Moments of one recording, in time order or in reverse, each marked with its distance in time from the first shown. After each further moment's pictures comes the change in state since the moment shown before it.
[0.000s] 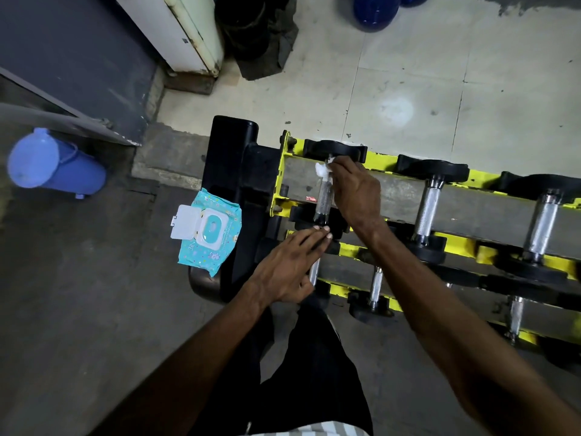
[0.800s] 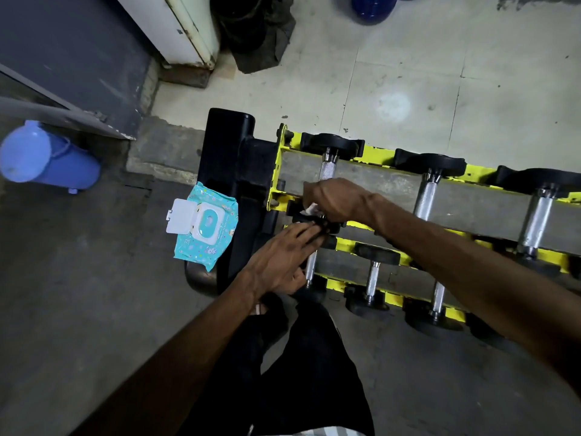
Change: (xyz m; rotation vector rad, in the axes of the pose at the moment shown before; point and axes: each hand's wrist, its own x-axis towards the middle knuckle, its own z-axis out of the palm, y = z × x) left_hand 0.001 -0.006 -0.005 0.026 0.006 0.071; right_hand 0.021 -0.011 -0.017 0.045 -0.817 -0.426
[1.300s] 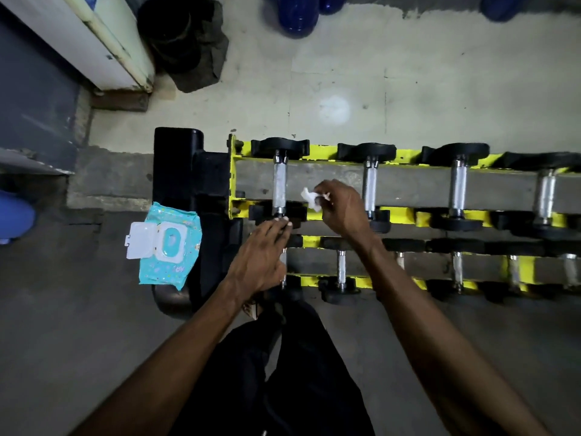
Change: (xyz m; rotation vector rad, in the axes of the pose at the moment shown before) left_hand 0.005 0.017 0.005 -0.038 0.069 -0.096; right_hand -0.101 -0.010 0.039 0.404 0.742 0.618
